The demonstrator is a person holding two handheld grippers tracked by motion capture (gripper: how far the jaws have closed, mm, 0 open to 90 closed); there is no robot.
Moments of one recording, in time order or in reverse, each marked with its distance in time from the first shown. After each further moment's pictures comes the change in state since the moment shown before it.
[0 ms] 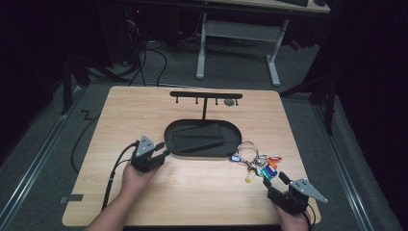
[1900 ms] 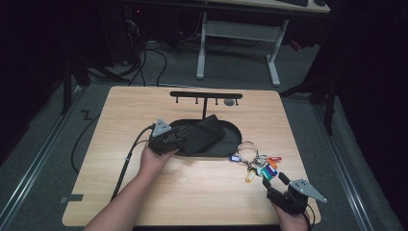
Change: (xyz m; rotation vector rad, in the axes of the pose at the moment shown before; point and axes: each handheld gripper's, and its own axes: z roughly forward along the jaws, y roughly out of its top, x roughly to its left) left arm 0.001 0.042 0.071 -0.068 -0.070 -0.023; right arm 0.000 -0.001 0.001 0.009 0.000 0.005
